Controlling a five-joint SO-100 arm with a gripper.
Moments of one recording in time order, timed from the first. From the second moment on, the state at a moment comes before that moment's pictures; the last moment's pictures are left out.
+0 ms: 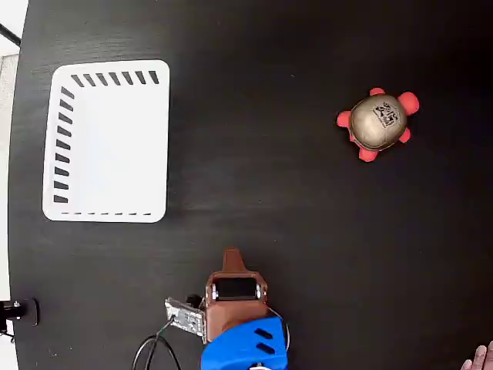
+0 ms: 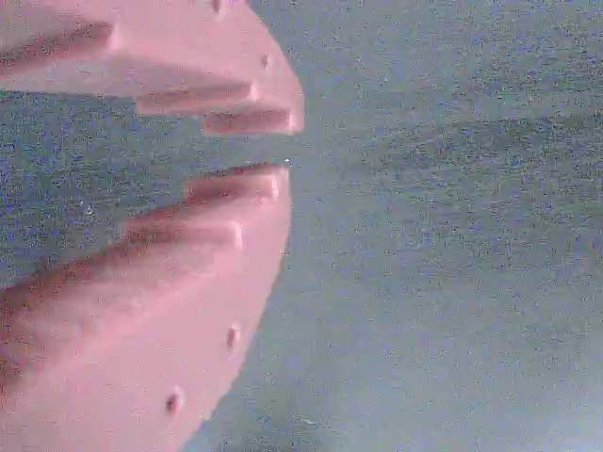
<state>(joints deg) -1.8 186.0 169.6 70.8 4.0</state>
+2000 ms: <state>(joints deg) 8.3 136.0 132.2 67.7 -14.7</state>
